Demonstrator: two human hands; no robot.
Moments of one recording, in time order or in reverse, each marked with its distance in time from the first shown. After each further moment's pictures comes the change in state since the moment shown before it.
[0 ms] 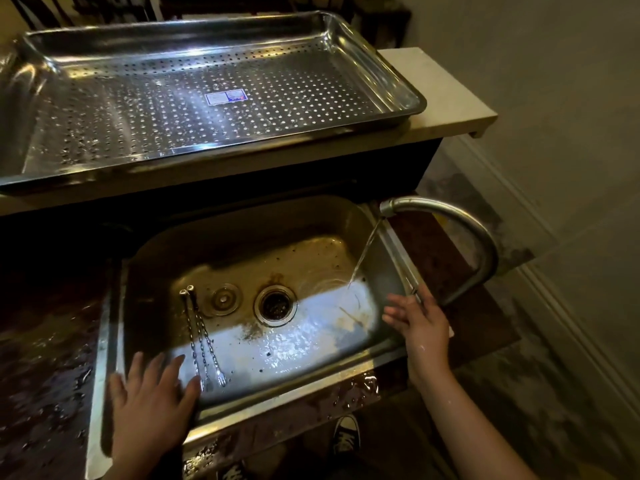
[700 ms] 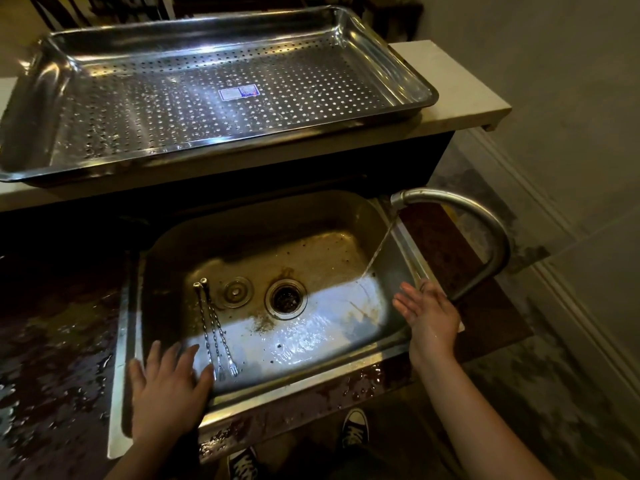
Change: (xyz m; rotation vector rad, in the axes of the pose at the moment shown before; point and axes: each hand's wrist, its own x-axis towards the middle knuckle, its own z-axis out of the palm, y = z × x) left_hand 0.000 0.001 0.000 0.060 -0.018 0.006; right_hand 0.007 0.000 0.012 0.227 0.121 0.085
